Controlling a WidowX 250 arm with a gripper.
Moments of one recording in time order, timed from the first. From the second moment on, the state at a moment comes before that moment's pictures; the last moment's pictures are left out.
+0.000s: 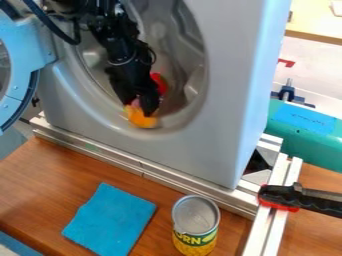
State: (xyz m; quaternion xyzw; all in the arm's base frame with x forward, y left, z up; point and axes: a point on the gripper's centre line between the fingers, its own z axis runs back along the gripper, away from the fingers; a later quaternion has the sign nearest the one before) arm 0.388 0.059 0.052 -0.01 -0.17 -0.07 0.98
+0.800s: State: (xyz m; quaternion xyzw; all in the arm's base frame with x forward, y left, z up) arm 0.297 0.071 0.077 0.01 -0.10 -0.08 0.99
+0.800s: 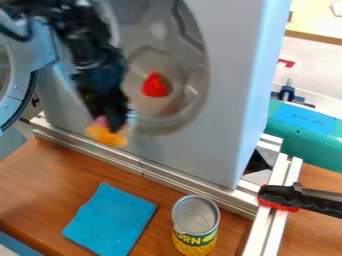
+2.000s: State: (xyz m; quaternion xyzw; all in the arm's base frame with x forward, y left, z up) arm 0.199 0.167 -0.053 0.06 0.04 0.05 1.00
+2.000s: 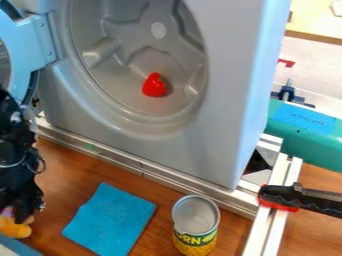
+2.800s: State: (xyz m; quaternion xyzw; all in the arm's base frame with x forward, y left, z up) arm 0.233 0.172 -0.043 0.03 0.03 0.09 1.00
